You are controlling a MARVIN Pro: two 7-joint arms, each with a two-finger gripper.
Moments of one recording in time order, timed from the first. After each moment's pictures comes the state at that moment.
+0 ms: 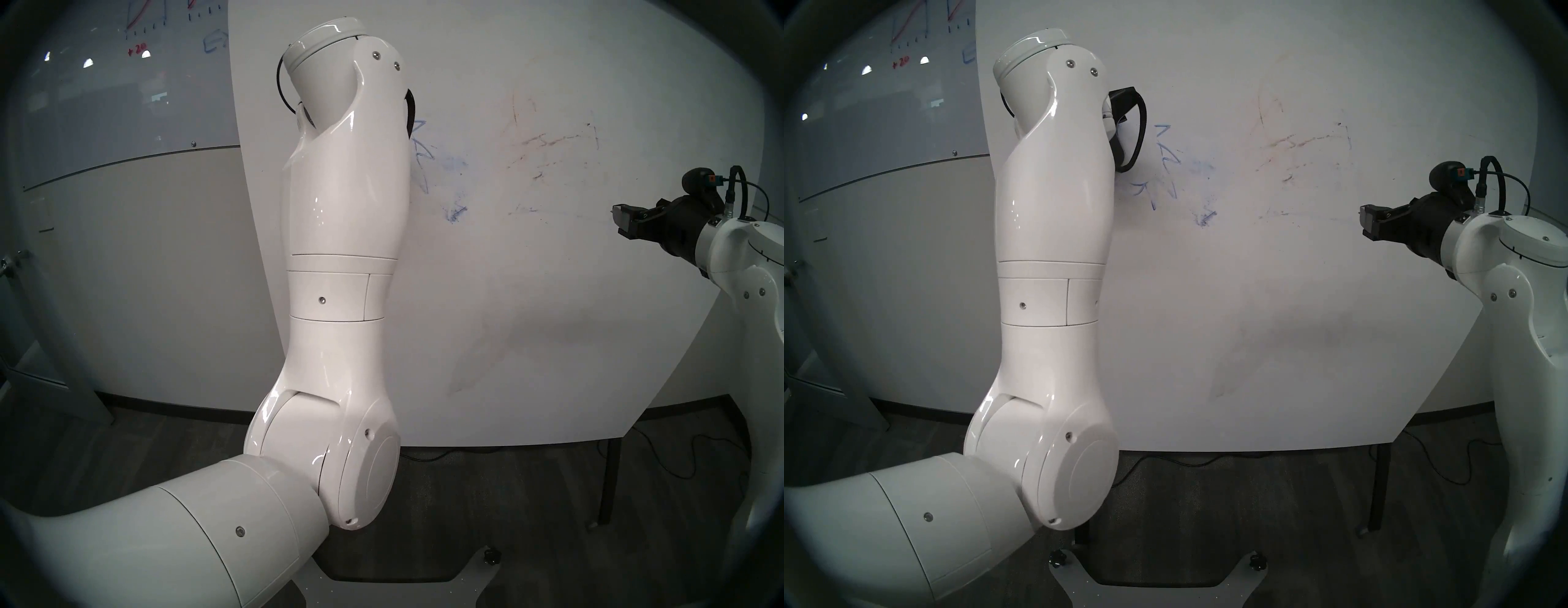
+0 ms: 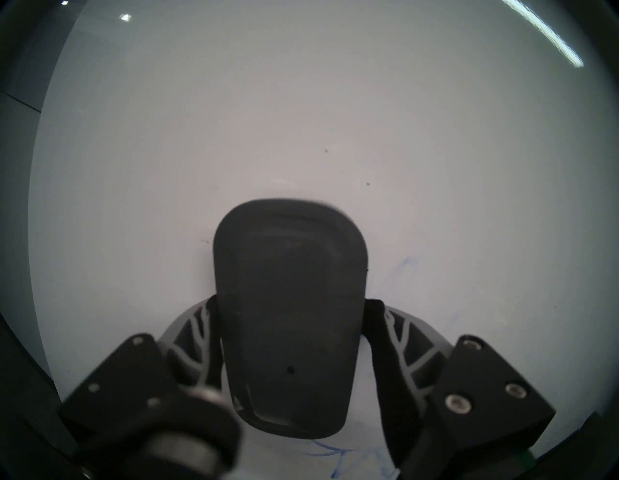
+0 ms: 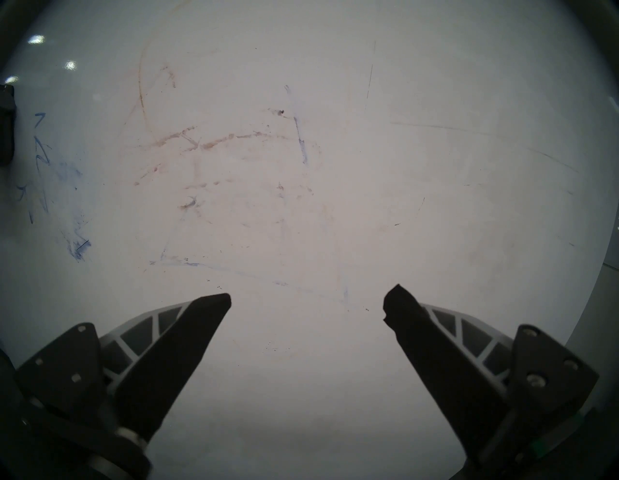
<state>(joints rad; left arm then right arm) 0.62 -1.98 -1.48 -1.67 -0.49 0.95 0.88 -1.42 -0.72 1.94 -2.26 0.89 0.96 -0.24</state>
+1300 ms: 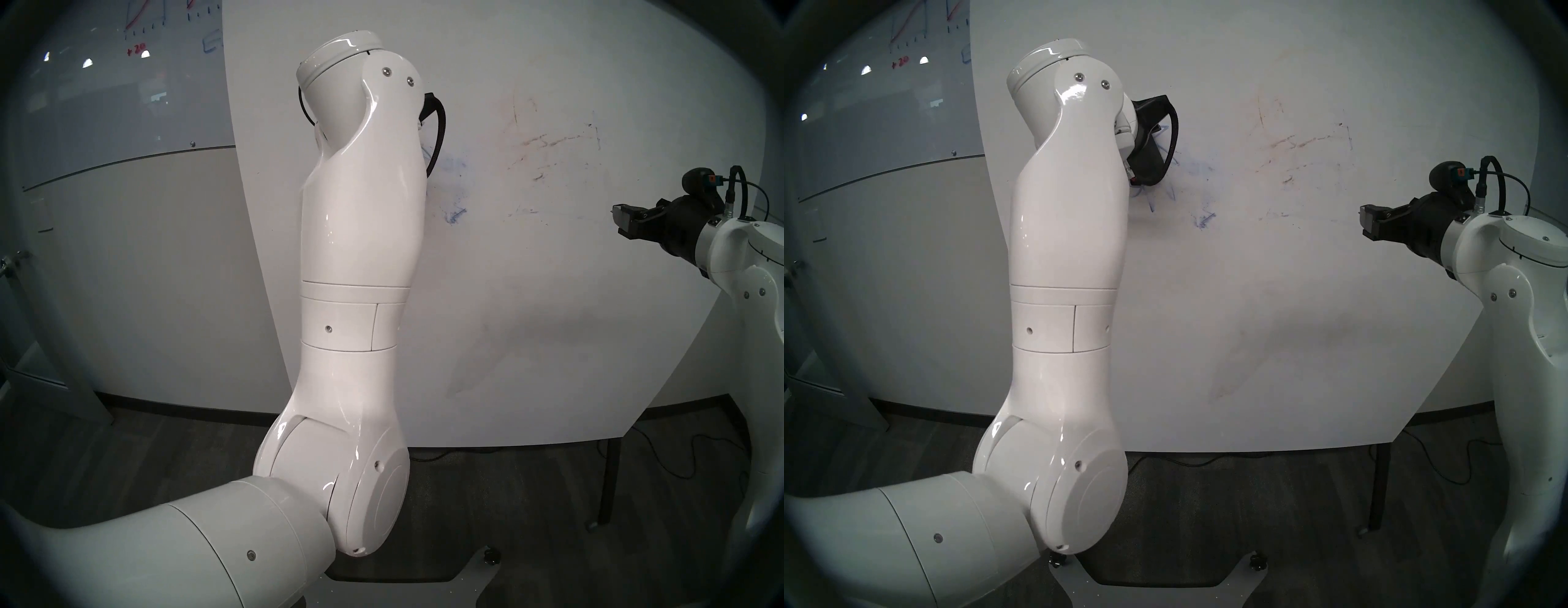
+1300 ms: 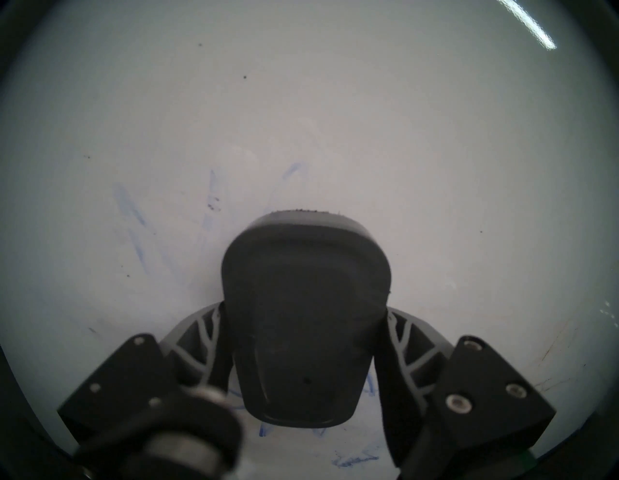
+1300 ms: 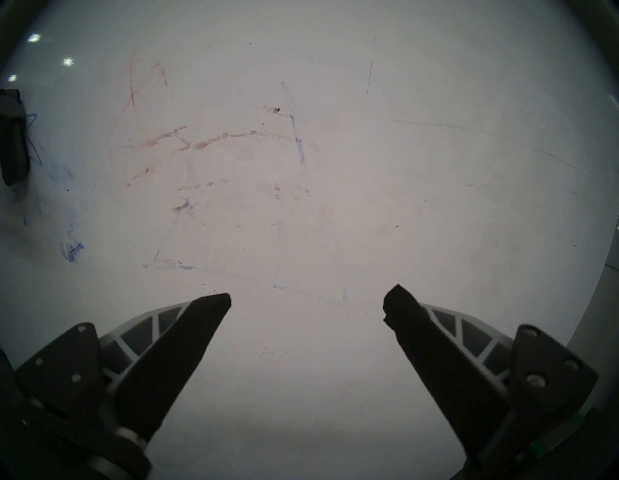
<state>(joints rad) 0.74 -2.01 -1.43 -1.77 -0.56 0.96 0.87 -1.42 -0.72 1.94 -2.26 0.89 0.96 -0.24</state>
